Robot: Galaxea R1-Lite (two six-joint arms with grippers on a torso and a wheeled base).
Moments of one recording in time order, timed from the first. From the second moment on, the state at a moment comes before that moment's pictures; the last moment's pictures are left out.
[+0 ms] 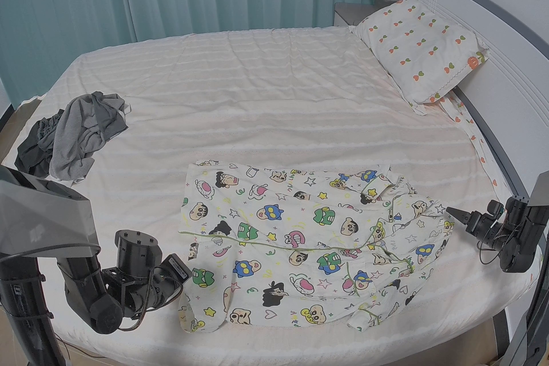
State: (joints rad) left arm -0.37 2.14 -0.28 -1.21 0.10 -1.02; right arm -0.40 2.43 -0.58 -1.50 0.70 0.37
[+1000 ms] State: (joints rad) left arm -0.25 2.22 -0.39 -1.47 0.12 -0.79; right arm -0.40 2.43 -0.57 -1.54 0.70 0.43
